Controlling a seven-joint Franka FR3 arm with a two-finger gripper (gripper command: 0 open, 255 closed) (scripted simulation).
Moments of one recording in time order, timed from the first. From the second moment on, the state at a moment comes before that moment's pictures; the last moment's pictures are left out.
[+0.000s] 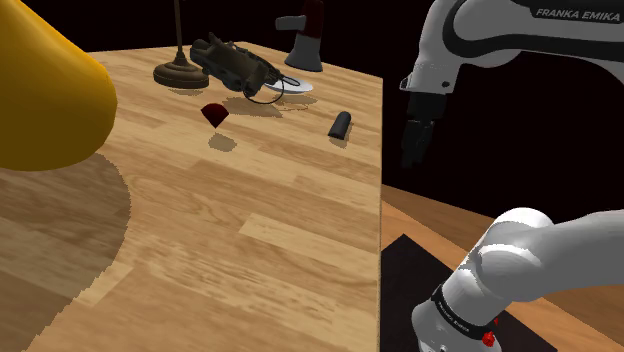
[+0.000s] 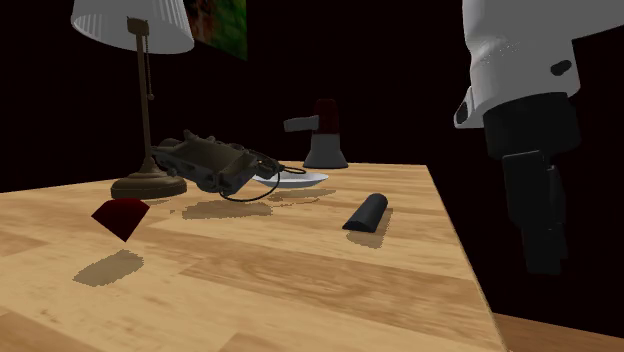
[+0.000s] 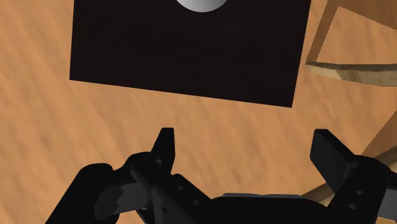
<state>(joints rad) 0.02 -0.75 -0.05 -2.43 0.08 1.43 -0.16</state>
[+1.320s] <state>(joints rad) 0.11 -0.28 0.25 -1.98 0.16 1.61 0.22</state>
